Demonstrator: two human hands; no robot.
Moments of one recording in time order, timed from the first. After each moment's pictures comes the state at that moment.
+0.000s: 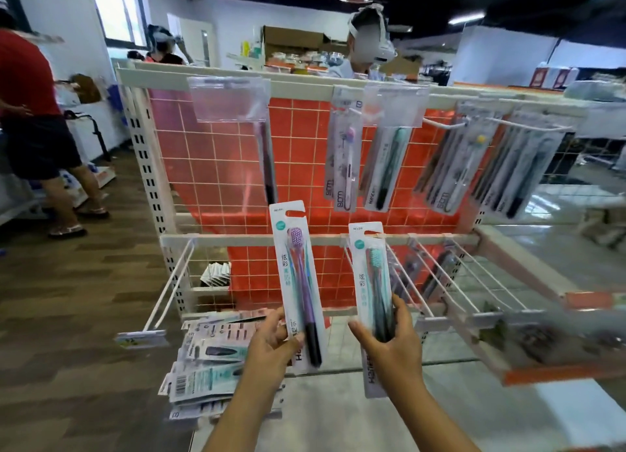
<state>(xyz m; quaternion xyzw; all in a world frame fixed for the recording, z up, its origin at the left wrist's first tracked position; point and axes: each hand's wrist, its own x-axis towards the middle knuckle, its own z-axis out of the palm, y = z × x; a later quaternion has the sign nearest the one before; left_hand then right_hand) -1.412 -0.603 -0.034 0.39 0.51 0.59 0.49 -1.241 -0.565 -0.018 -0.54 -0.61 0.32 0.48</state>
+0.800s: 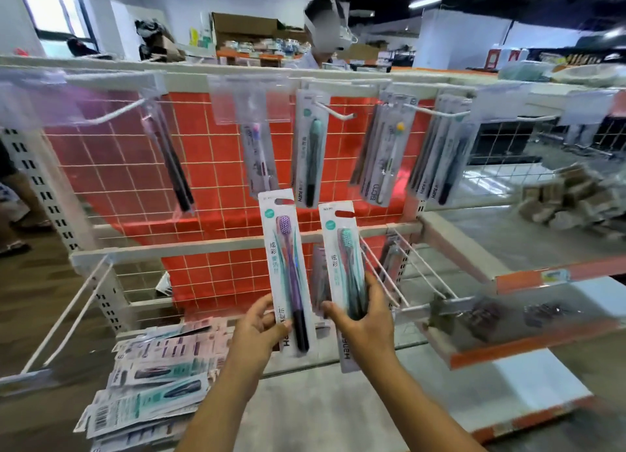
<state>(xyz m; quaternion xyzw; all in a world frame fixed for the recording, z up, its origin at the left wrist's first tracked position) -1.310 -0.543 -0.009 0.41 0.54 0.54 0.50 -1.150 -0.510 -0.003 -0.52 -0.60 0.33 0.51</state>
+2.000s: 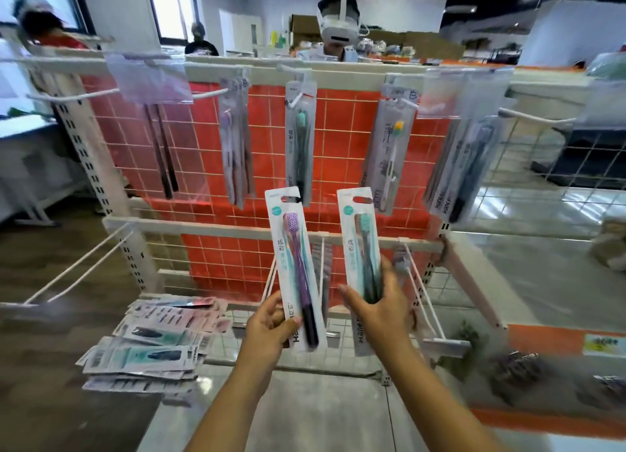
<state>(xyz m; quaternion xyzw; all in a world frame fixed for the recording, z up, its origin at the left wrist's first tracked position) -1.181 -0.508 -0.015 0.30 0.59 0.62 0.42 -1.039 -0.421 0.000 -0.45 -0.68 0.37 0.46</state>
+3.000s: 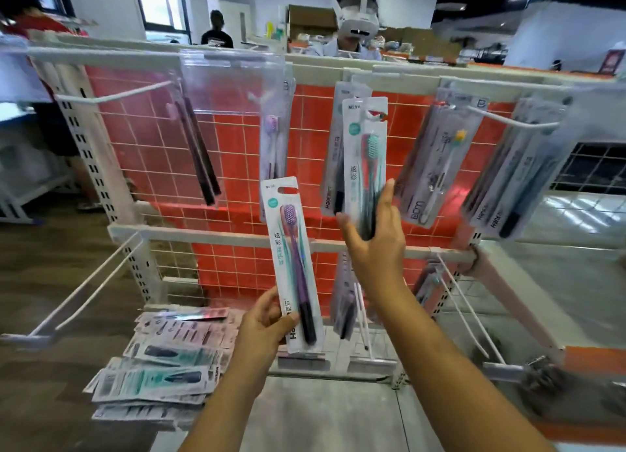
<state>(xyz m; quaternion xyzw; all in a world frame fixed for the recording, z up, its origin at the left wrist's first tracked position) -1.284 -0.497 -0.011 0.32 0.56 0.62 0.44 -1.166 -0.382 0.065 -0.44 -0.72 0.18 0.51</state>
